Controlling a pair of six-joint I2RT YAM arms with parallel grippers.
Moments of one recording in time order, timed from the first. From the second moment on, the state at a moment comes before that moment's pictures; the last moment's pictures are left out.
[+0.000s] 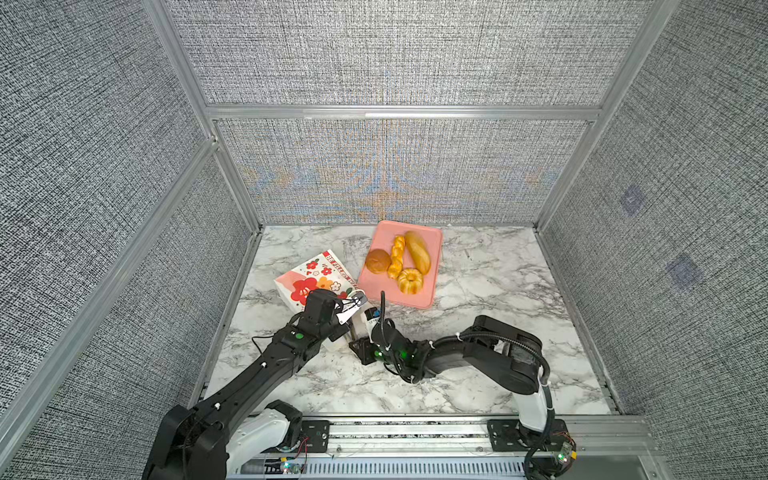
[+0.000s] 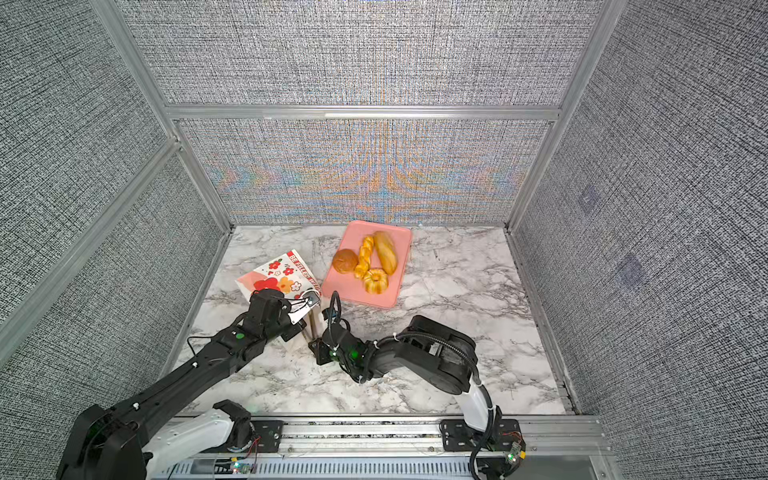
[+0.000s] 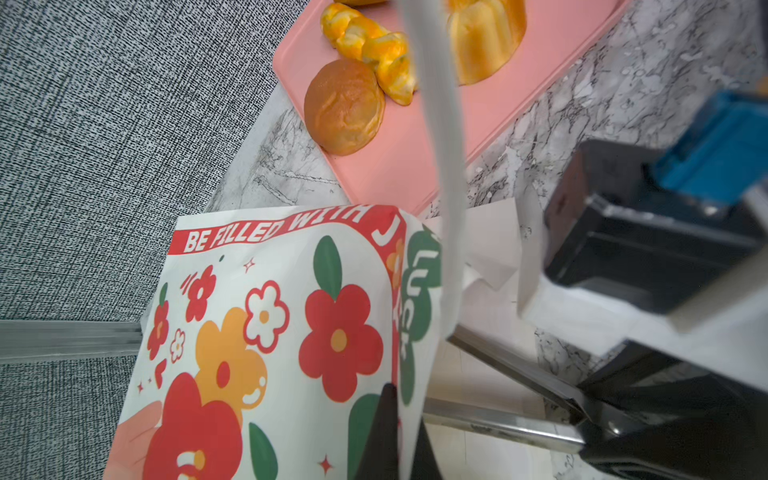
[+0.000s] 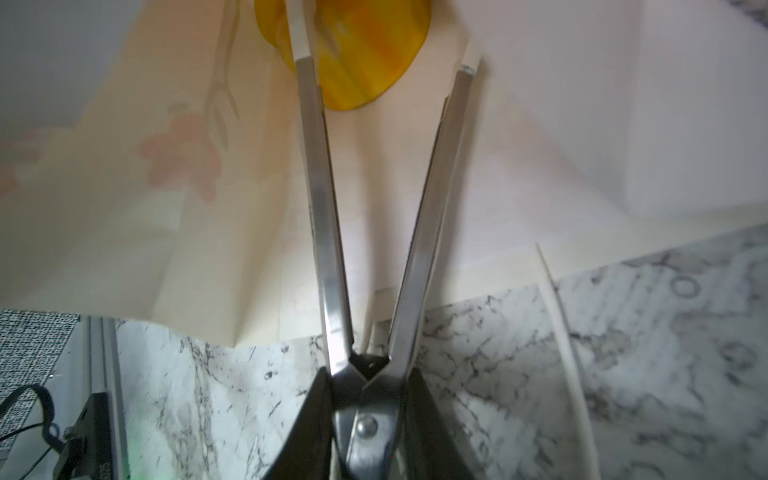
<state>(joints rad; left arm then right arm) -0.51 1.07 0.59 -0.23 -0.07 0.61 1.11 2.03 0.99 0.49 0.06 0.72</state>
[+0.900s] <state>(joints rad) -0.53 1.05 0.56 -0.19 -0.09 0.59 1.13 2.00 1.12 0.16 0.25 0.50</state>
